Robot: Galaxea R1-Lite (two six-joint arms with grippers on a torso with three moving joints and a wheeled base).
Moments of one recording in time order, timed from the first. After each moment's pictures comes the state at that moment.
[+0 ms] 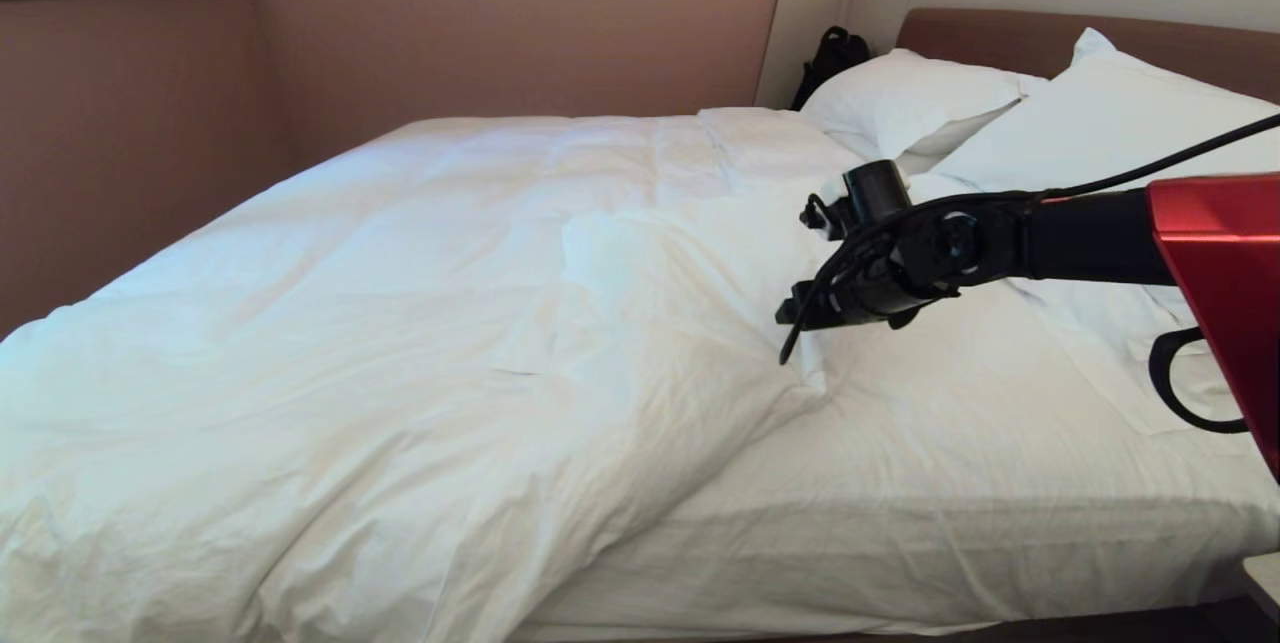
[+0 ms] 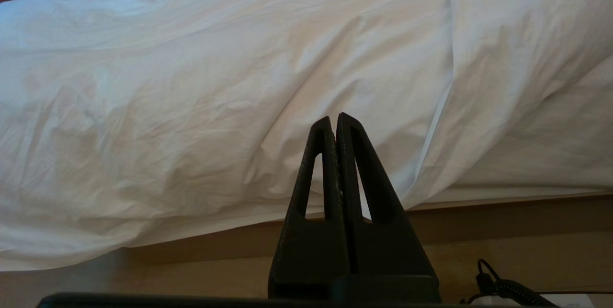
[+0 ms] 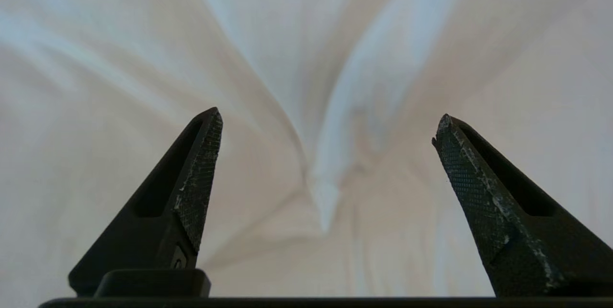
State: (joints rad) left arm 0.00 0.00 0.00 0.02 -0.03 0.06; right arm 0.35 2.19 -1.86 0.37 -0.20 0.11
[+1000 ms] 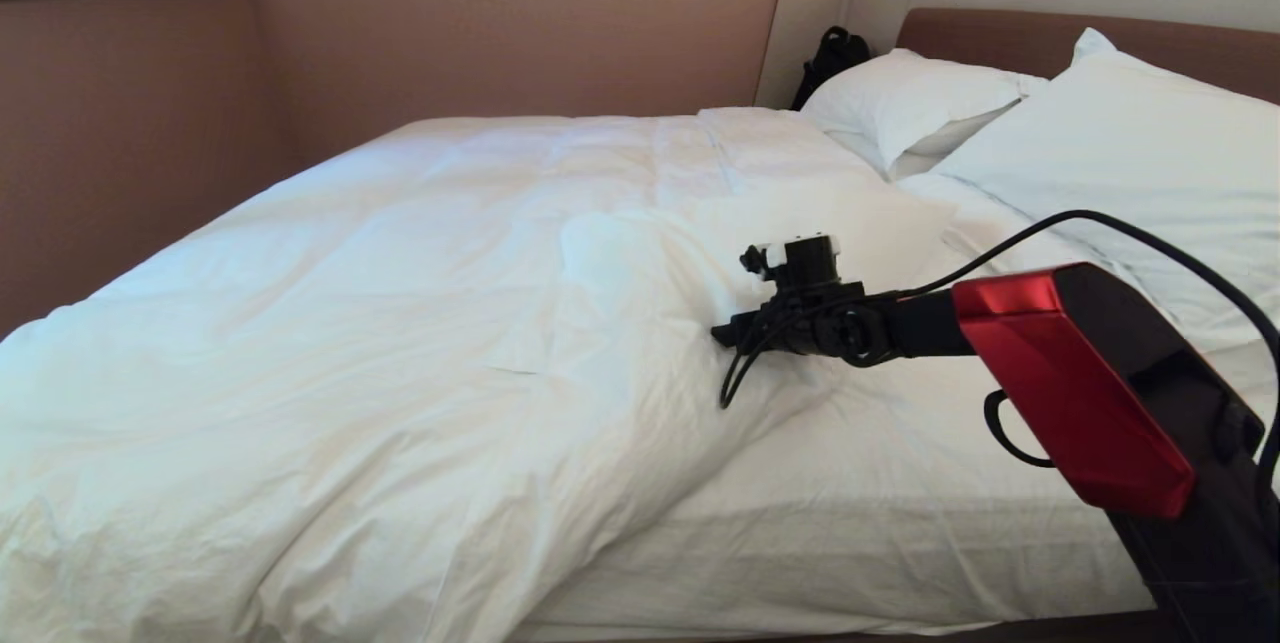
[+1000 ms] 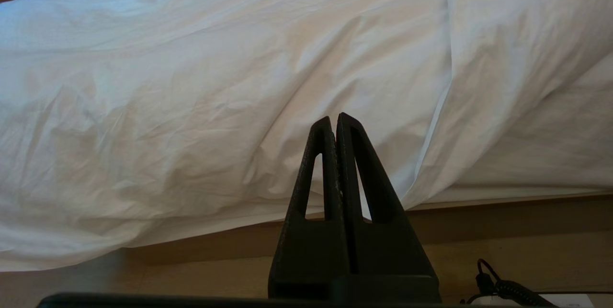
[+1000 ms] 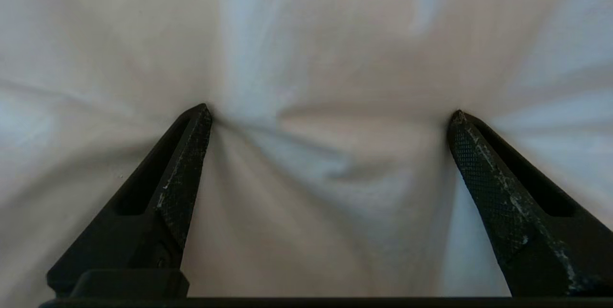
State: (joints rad) left arm 0.00 0.00 0.00 0.02 -0.03 0.06; right arm 0.37 2.50 -1.93 -0.07 -0.10 0.01
